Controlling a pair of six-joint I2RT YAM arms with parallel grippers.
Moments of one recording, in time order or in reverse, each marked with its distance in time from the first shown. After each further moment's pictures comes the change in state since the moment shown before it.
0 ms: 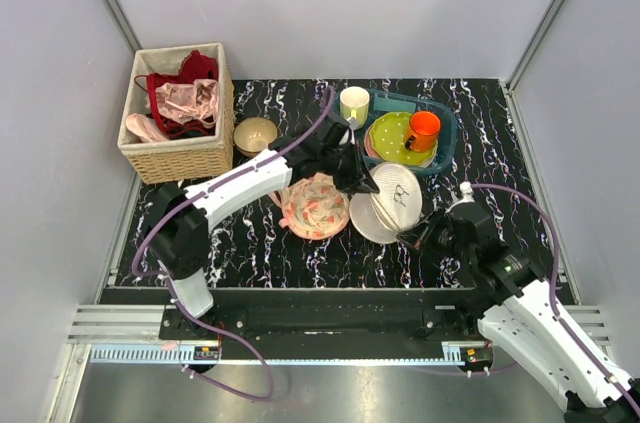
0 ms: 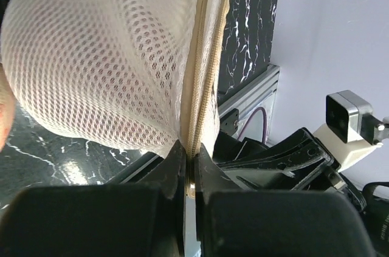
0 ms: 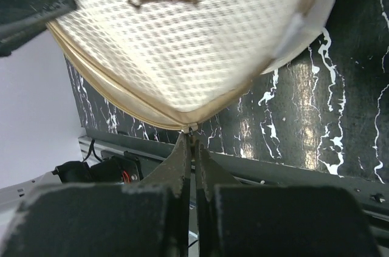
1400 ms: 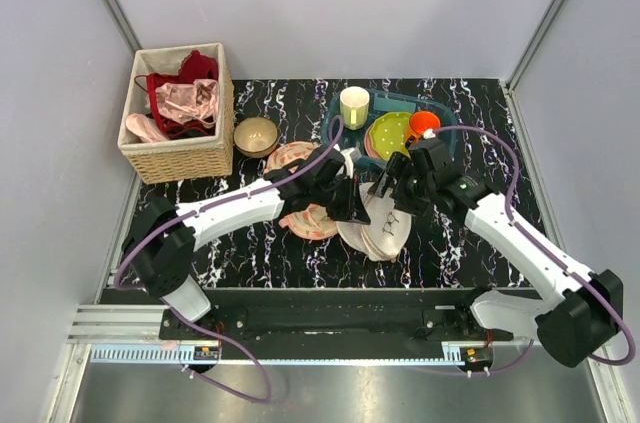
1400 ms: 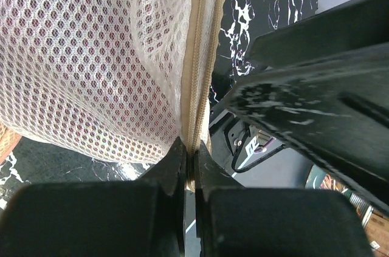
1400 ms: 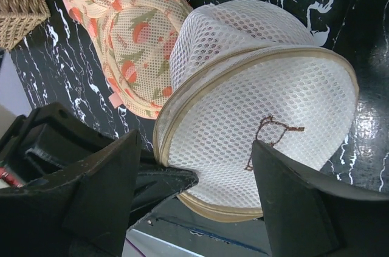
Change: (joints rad) left arm -0.077 -0.148 -0.300 0.155 -0.024 0.187; right arm 0.000 0.595 0.446 -0.029 0.080 -0.130
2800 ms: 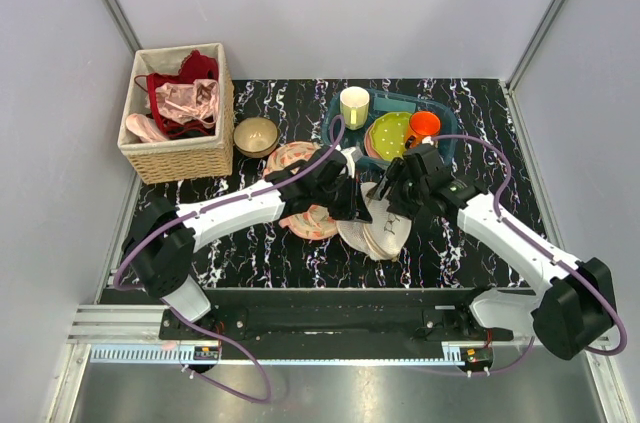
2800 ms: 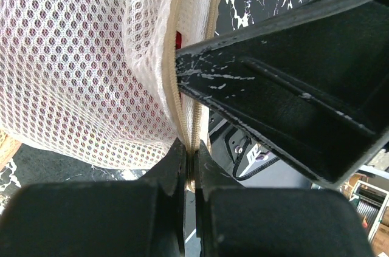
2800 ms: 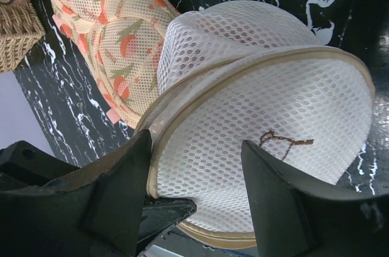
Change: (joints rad) left arm -0.014 -0.001 0.000 0.024 -0.040 -0.008; right arm 0.000 0.055 -0.082 0.104 0.004 0.099
